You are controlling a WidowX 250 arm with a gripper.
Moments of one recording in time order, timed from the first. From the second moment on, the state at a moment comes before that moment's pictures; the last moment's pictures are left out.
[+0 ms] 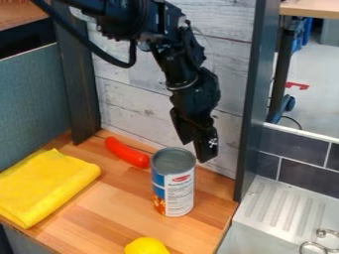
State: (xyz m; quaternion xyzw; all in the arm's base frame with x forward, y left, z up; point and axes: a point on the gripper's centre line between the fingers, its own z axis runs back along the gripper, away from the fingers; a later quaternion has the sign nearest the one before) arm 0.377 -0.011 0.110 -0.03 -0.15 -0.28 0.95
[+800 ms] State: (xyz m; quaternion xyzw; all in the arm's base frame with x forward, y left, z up) arm 0.394 -0.008 0.094 -0.03 -0.14 -0.27 0.95
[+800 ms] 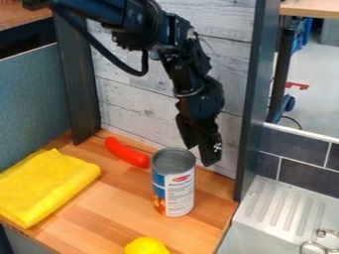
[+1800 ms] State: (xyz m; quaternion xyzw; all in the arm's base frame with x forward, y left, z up) arm 0.370 0.016 0.054 0.01 -0.05 -0.27 0.96
